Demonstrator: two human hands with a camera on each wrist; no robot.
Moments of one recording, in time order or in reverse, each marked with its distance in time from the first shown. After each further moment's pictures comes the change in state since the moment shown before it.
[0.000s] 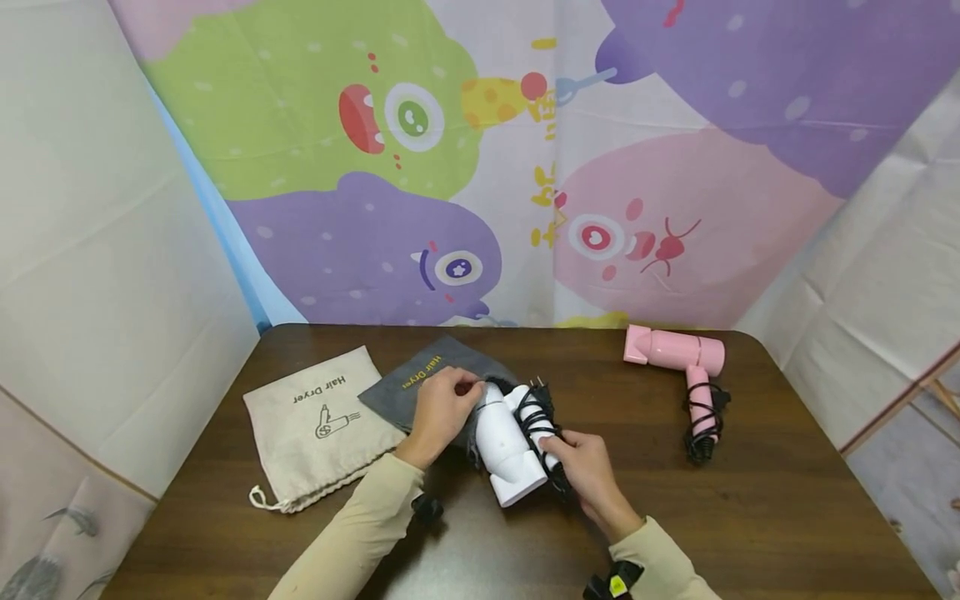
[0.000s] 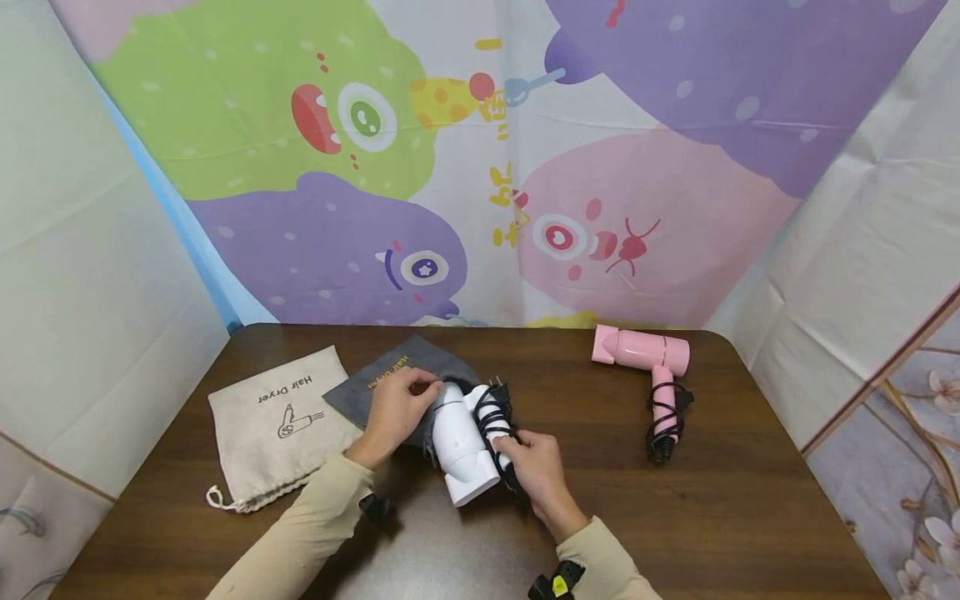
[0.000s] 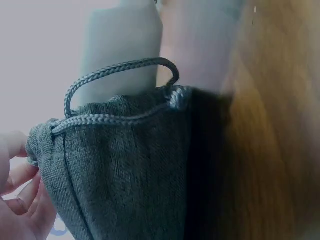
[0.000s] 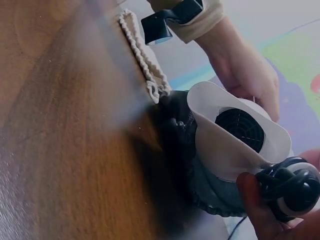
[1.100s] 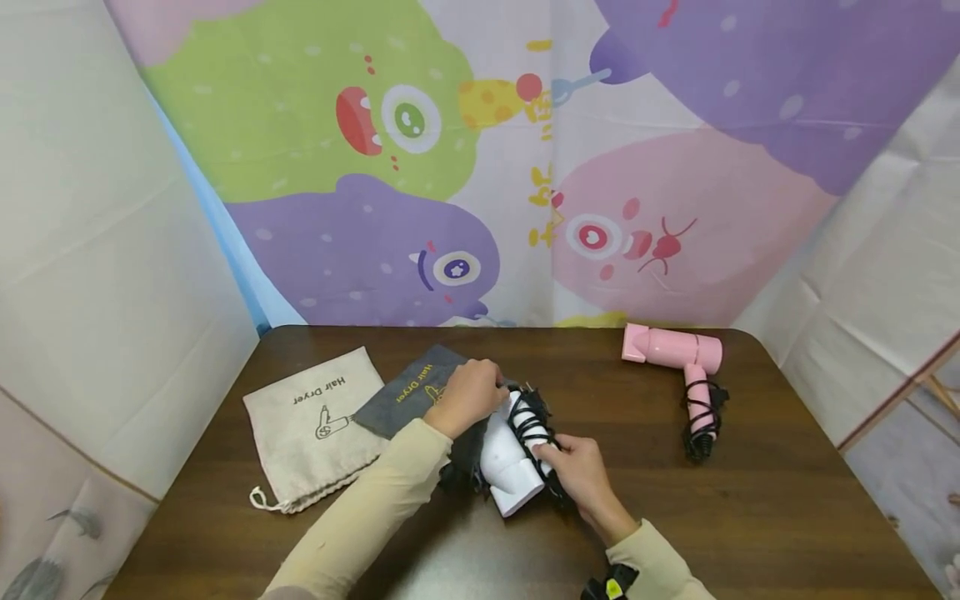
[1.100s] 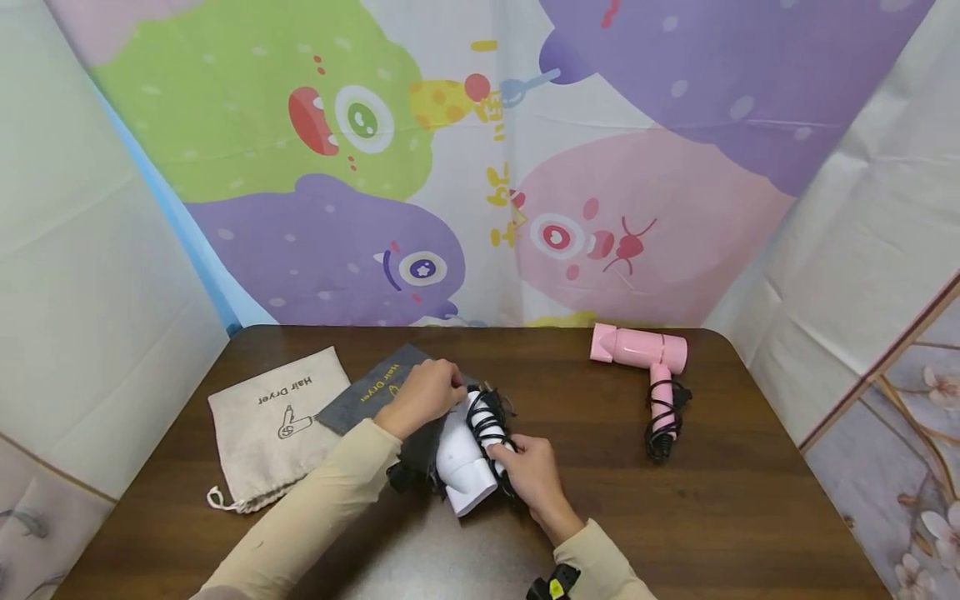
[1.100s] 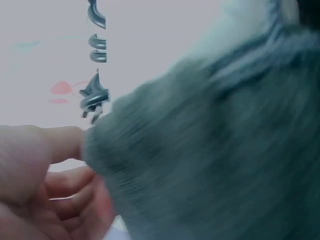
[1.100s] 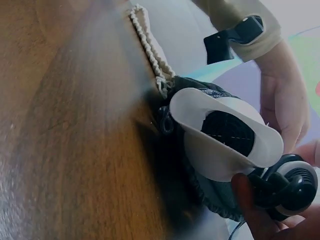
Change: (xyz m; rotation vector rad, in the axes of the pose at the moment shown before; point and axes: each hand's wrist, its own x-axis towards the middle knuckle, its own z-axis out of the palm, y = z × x) left_hand 0.035 0.038 0.008 0.250 -0.488 0.002; right_hand -0.006 0.005 0.003 -0.050 -0.027 -0.039
